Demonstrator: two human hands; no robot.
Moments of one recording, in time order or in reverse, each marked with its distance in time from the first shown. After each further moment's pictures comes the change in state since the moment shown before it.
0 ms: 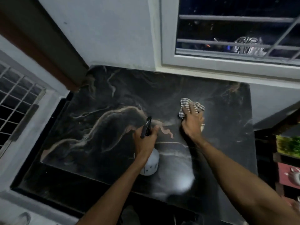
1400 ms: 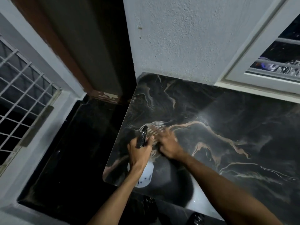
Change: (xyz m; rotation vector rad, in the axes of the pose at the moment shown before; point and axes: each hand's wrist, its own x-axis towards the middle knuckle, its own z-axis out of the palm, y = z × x) left_hand 0.181 -0.086 -0.307 0.053 -0.008 -0.117; right_hand -0.040 -0.347 0.202 -0.102 -0.291 -0.640
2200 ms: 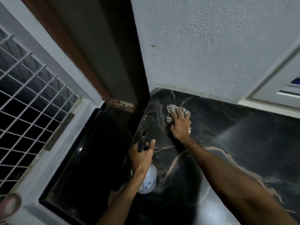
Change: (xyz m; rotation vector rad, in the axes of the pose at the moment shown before) left_hand 0.070 0.046 0.008 0.042 0.150 -0.008; right_hand 0.148 0.054 -0.055 0.106 0.076 0.426
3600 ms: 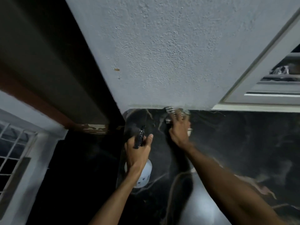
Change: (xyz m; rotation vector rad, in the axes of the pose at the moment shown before) left_hand 0.126 0.073 0.055 0.003 -0.223 0.298; right_hand 0.073 0.041 -0.034 -0.095 0.237 0.246
